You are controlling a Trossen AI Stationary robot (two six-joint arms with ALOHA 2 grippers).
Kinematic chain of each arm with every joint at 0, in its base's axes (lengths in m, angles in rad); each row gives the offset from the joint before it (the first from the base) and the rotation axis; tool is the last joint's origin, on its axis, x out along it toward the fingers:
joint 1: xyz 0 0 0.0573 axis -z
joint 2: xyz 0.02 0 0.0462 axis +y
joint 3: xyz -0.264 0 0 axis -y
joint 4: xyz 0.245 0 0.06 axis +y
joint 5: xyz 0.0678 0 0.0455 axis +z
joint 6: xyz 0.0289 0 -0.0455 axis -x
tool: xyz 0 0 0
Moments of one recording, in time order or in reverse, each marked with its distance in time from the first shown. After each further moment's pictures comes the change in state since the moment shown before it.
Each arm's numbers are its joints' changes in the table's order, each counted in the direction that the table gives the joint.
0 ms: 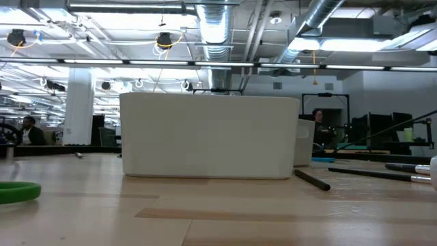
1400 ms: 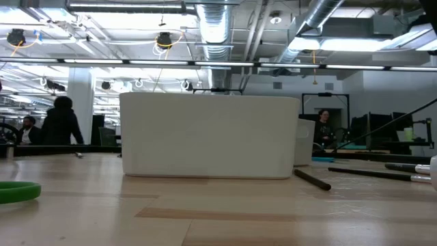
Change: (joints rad) left arm -0.069 0.159 0.000 -0.266 -0.493 0.111; right arm 0.057 0.788 0.682 0.210 0.798 -0.093
